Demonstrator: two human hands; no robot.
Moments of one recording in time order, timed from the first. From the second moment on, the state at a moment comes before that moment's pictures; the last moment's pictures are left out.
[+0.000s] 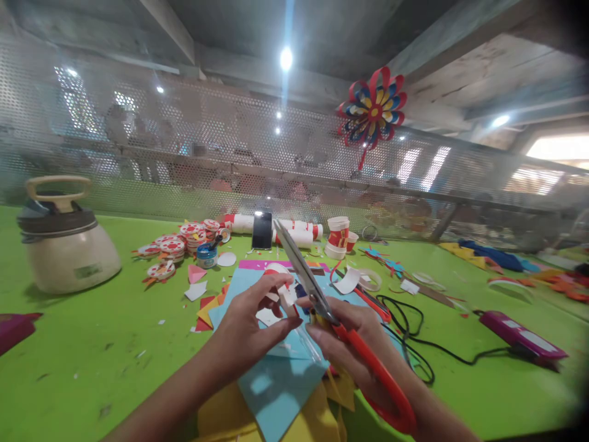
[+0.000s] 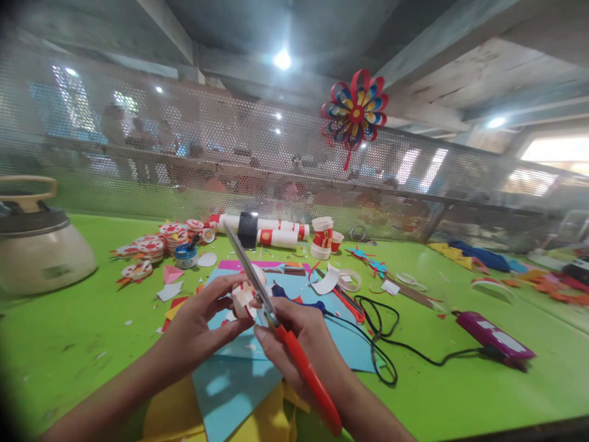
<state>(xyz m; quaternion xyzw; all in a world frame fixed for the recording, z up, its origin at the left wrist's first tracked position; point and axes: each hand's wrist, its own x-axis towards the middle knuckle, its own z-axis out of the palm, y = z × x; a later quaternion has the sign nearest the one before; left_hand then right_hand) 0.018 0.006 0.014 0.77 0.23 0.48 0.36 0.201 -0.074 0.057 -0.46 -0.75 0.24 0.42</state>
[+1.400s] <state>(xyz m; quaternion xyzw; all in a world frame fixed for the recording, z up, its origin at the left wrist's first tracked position) 0.029 0.012 0.002 0.47 0.20 0.42 0.75 0.226 -0.030 0.025 -0.37 -0.62 0.45 0.53</state>
